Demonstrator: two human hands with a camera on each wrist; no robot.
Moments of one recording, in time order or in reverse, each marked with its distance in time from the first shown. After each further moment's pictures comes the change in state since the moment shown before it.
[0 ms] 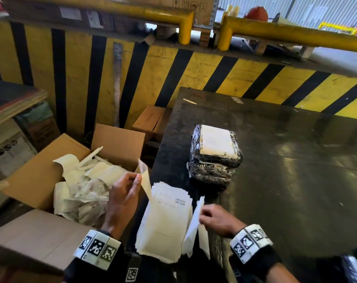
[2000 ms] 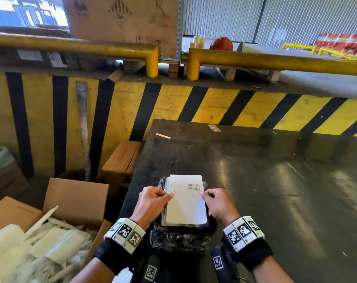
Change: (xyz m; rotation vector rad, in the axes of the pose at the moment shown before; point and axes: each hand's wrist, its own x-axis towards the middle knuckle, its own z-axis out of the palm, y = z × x) left_hand 0.179 0.050 0.190 0.070 -0.295 -0.262; right_hand 0.113 0.030 -0.187 0.353 0.618 0.099
